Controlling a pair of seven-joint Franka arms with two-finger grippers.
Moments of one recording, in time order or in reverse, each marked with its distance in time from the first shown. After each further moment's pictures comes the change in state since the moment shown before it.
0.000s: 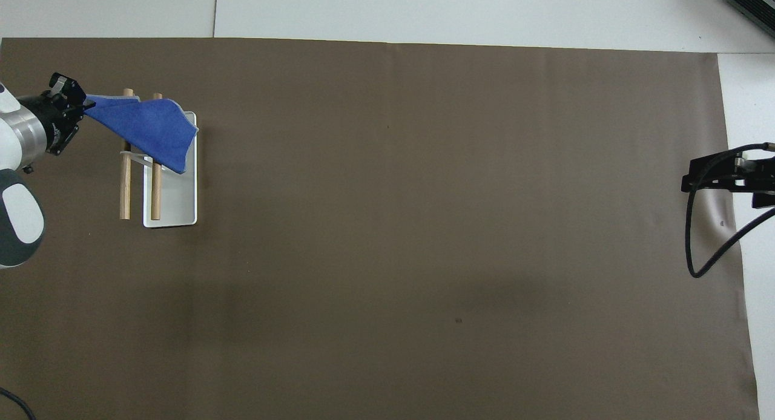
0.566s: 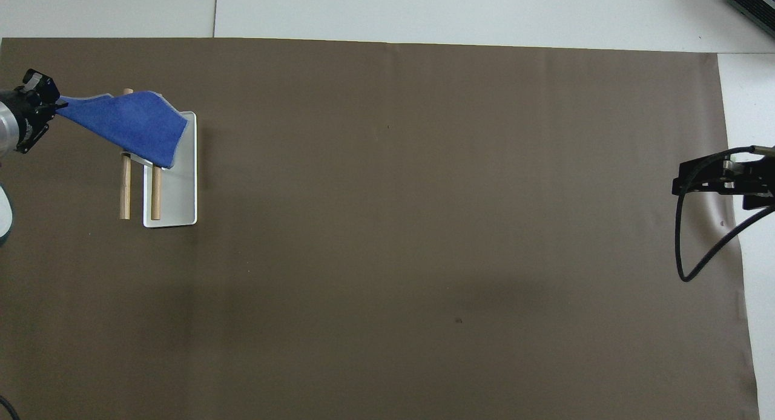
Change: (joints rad) left arm 0.000 0.000 0.032 0.048 0.100 -0.109 0.003; right arm 0.003 0.000 0.027 0.000 0.000 -0.010 0.000
